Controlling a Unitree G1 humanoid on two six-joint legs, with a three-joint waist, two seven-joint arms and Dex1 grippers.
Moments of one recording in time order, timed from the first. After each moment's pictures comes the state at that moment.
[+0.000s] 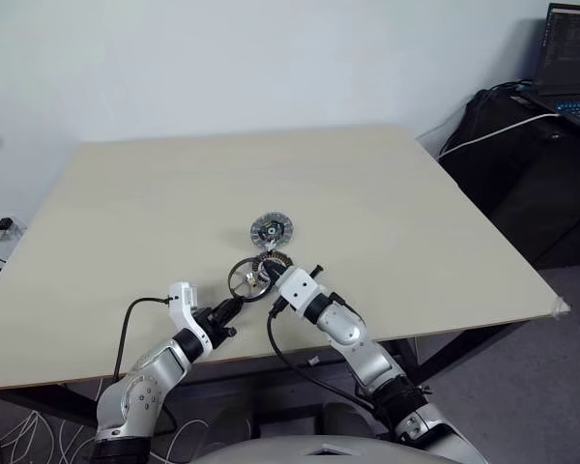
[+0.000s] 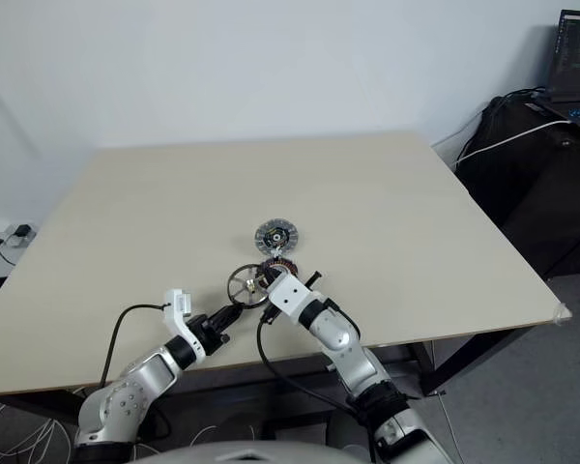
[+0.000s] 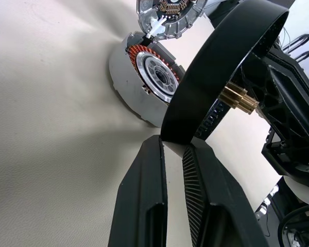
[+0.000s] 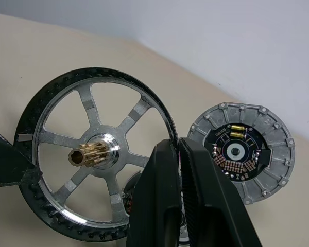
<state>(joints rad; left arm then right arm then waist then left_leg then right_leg) 0.16 0.16 0.11 -0.12 -0.69 0.65 -0.46 -0.19 -0.08 0.40 0.39 -0.24 -0.36 0.23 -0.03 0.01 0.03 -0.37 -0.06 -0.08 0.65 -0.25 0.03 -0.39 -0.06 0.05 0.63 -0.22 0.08</state>
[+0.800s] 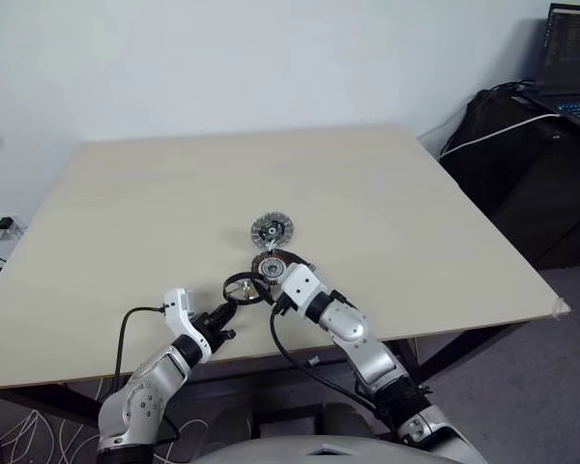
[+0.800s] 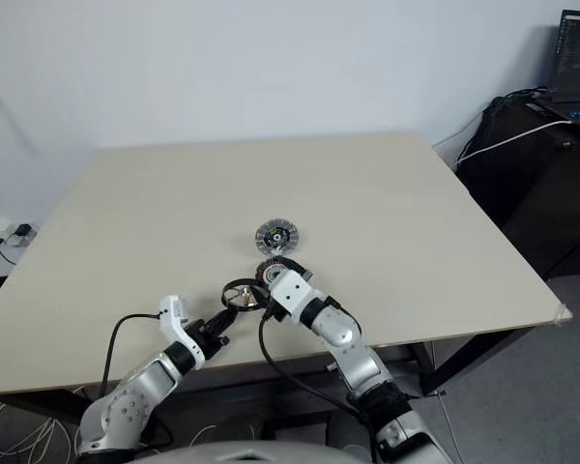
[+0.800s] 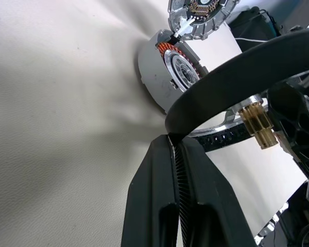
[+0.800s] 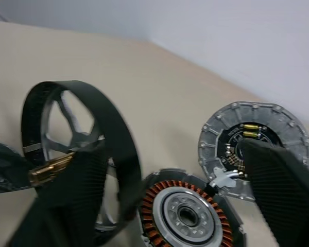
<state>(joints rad) 0.20 0.11 0.13 -0.12 -0.67 0.63 -0.41 -0.17 -0.09 0.38 0.31 -0.16 -0.27 0.35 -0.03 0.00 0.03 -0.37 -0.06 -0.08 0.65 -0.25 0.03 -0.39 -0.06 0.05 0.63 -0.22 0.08</state>
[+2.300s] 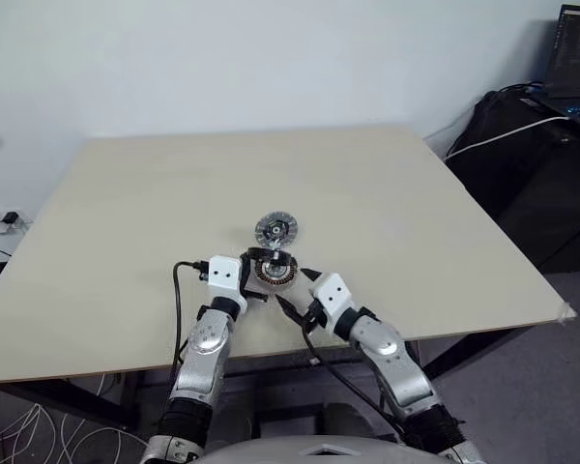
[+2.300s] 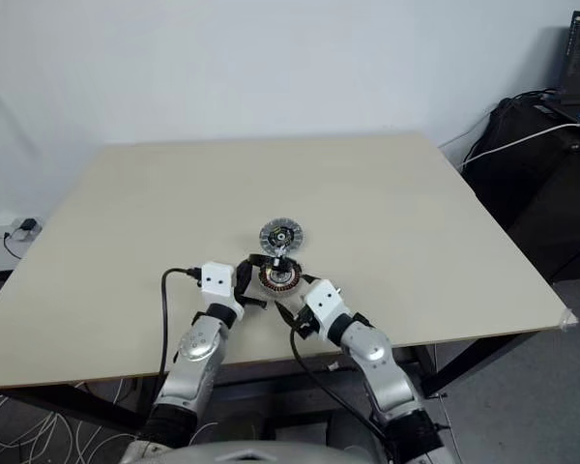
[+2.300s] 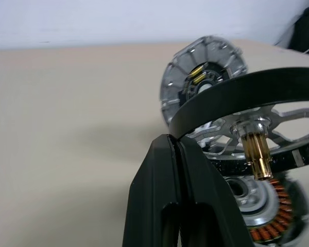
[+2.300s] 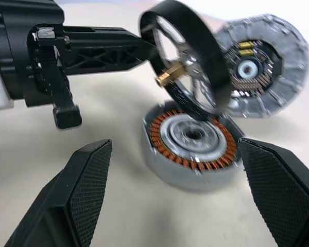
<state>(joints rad) -0.04 -0.03 -0.11 0.28 0.02 -0.19 -0.10 0.02 -0.18 0.28 0.07 -0.02 -0.03 0.48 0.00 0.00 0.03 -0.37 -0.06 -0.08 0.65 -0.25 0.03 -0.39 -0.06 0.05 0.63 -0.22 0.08</state>
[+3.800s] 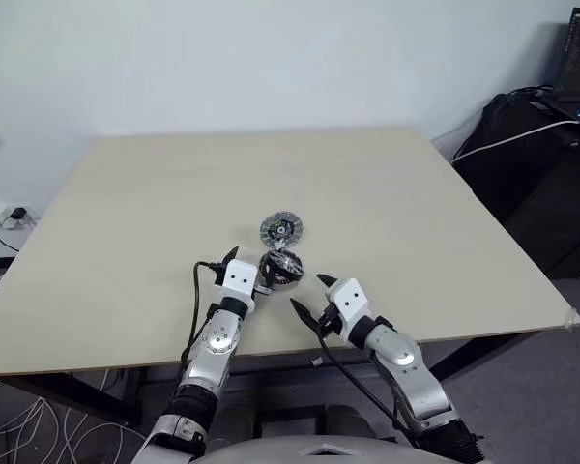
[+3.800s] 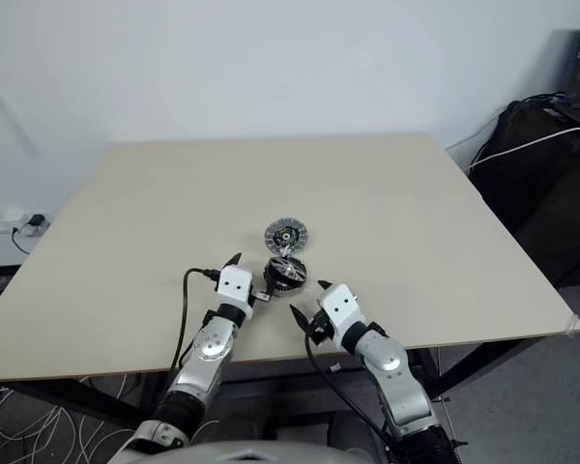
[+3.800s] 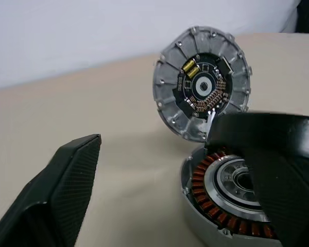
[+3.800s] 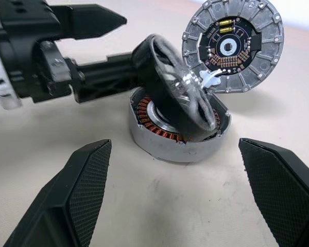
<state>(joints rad) -0.13 -0.01 -0.15 0.52 0.15 -0.42 -0.02 0.08 -0.22 0.25 0.00 0.01 0.01 0.46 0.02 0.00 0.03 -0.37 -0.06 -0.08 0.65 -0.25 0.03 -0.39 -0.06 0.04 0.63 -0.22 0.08</state>
